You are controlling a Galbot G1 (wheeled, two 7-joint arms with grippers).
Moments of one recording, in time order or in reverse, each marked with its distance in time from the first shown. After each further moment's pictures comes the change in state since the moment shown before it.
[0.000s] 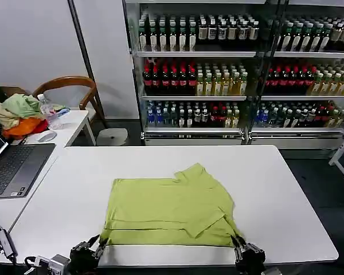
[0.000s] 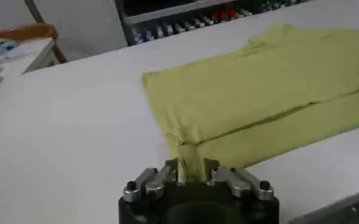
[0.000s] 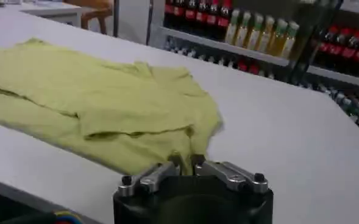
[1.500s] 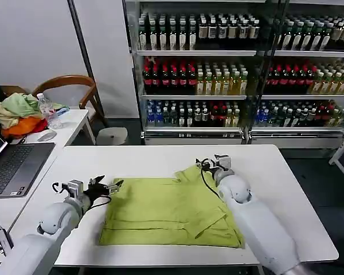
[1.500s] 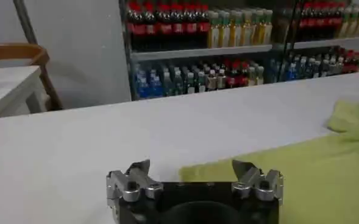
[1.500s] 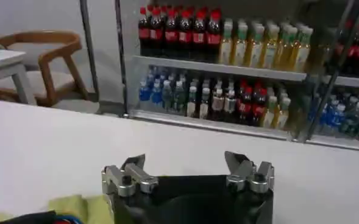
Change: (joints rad) left arm -0.885 0.034 0.400 0.730 -0.251 -0.085 0.147; right arm 1.168 0.347 -0.415 -1.022 0.206 -0.129 -0.039
